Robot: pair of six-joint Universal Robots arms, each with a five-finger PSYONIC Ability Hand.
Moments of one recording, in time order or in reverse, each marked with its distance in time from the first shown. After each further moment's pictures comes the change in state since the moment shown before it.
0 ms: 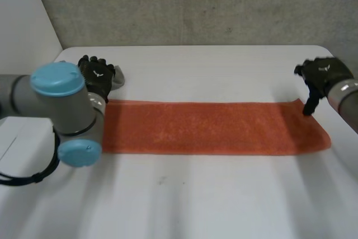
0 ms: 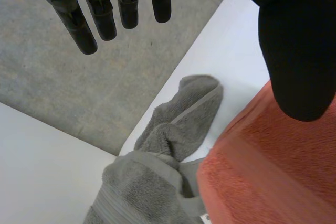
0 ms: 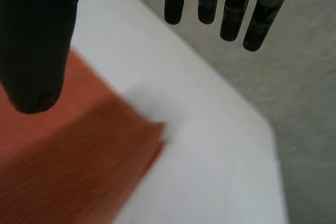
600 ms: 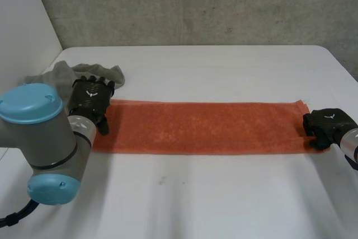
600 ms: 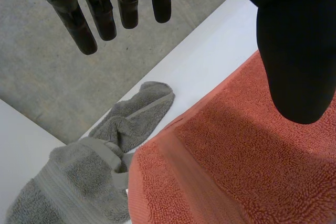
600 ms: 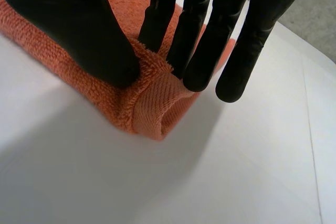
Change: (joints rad) left arm 0.015 0.191 -0.307 0.036 0.092 -0.223; right arm -0.193 0.054 0.313 -0.173 -0.203 -0.029; left_hand 0.000 0.000 0.000 0.000 0.000; right_hand 0.761 0.932 0.923 0.920 0.885
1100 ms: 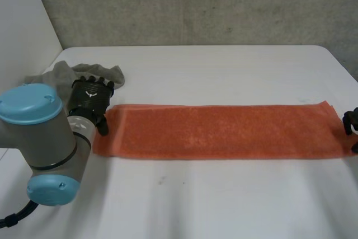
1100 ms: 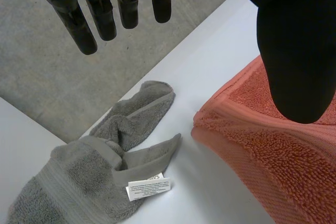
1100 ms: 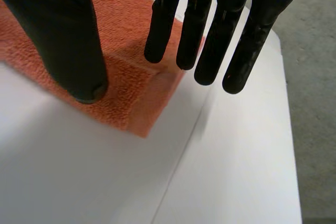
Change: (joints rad) left arm -0.001 0.005 -0.006 -0.002 -0.005 -0.002; right arm -0.221 -0.058 -0.009 0.075 -0.059 -0.147; left_hand 0.000 0.000 0.000 0.000 0.000; right_hand -0.301 -0.389 -0.375 -0.385 -0.345
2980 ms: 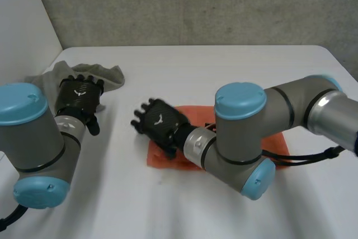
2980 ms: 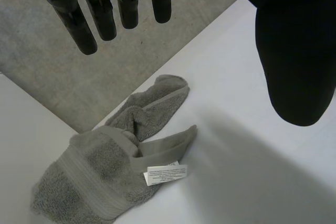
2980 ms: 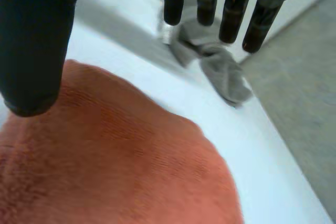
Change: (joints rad) left arm 0.039 0.064 -0.053 0.001 -0.001 -0.015; right arm 1.064 0.300 -0.543 -0.009 0.029 0.050; left_hand 0.000 0.000 0.000 0.000 0.000; right_hand -0.452 -0.527 -0.525 -0.520 -0.523
